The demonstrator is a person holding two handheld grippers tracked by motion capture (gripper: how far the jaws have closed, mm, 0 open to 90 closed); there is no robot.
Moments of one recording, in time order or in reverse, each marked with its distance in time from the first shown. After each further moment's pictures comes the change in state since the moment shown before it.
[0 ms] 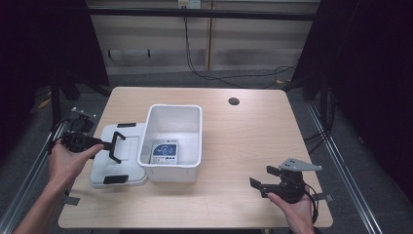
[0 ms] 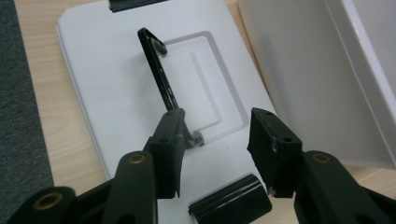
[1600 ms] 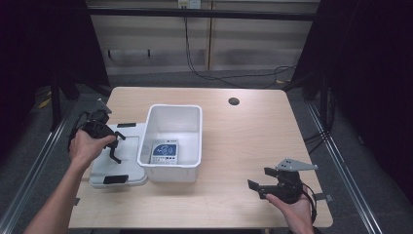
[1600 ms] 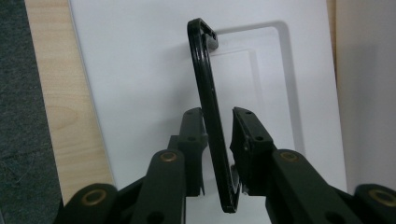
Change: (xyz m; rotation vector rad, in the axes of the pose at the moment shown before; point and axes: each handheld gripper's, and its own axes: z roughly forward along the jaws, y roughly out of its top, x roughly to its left) left arm 0.012 0.043 0.063 0.230 0.120 -0.200; right arm 0.002 0.000 0.005 0.039 0.015 -0.021
